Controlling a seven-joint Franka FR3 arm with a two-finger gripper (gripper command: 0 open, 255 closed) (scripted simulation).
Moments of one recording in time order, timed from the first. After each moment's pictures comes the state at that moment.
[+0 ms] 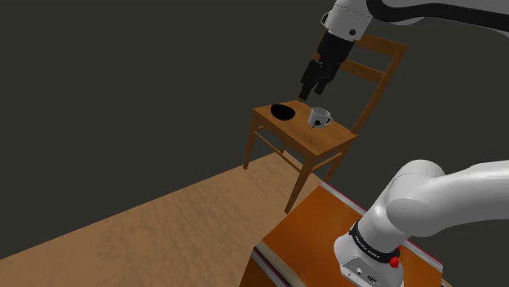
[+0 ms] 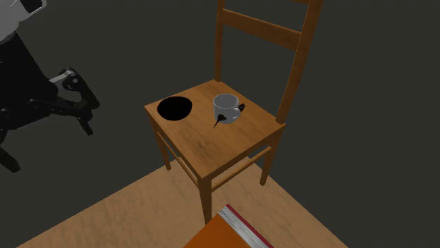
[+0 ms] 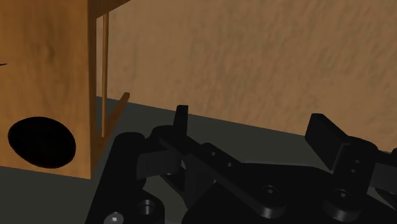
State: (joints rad) arm 0.02 -0.74 0.05 -2.32 0.04 1.69 0.02
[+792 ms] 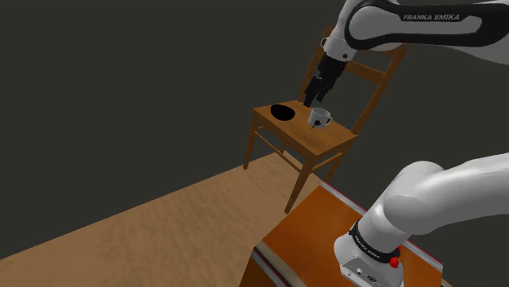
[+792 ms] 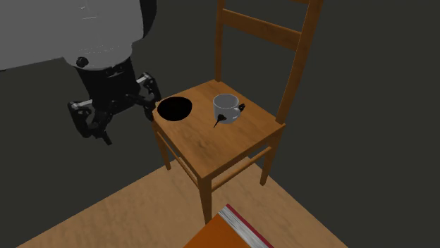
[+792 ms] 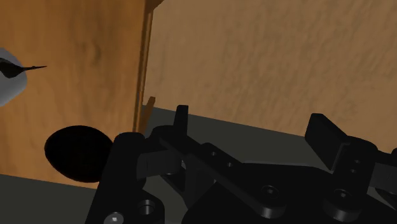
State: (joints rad) arm -0.05 -0.64 -0.13 -2.40 -0.06 1.87 -0.18
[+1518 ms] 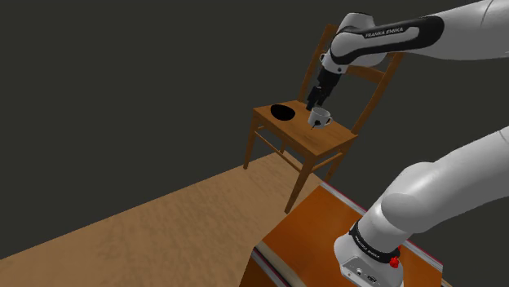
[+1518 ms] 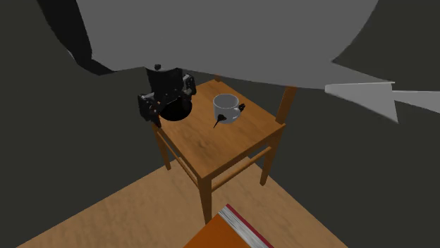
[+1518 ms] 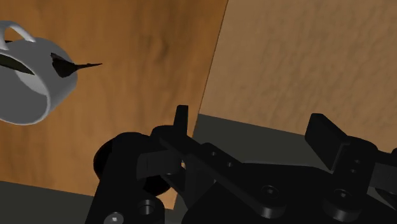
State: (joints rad) arm -0.11 -0.38 -0.32 -2.33 -0.11 2.07 -0.39
